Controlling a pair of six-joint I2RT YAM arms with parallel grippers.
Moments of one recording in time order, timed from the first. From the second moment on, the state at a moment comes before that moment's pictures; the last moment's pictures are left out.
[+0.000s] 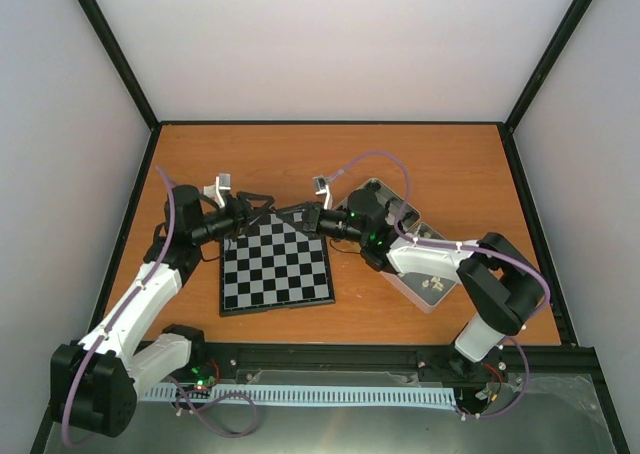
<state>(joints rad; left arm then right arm) -0.20 0.98 0.61 0.06 0.77 -1.18 0.82 1.63 0.85 0.78 -0.54 1.16</state>
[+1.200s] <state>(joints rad) -0.20 0.91 0.77 -0.39 0.08 -0.41 0.75 2.14 1.79 -0.91 -0.12 0.42</state>
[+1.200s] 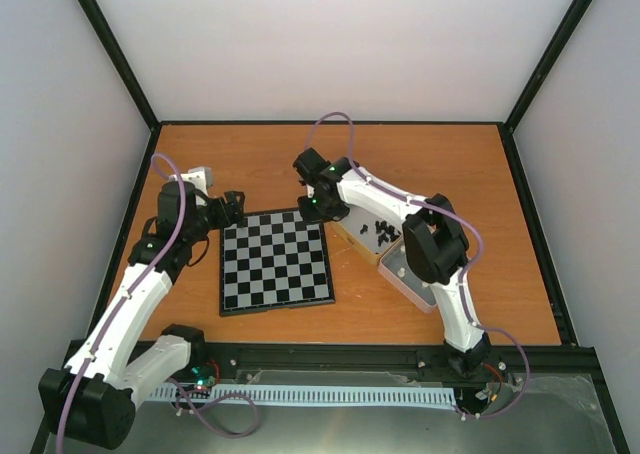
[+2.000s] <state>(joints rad) -0.20 0.90 0.76 -0.39 0.07 -0.40 0.76 2.35 2.09 -1.08 0.03 0.36</state>
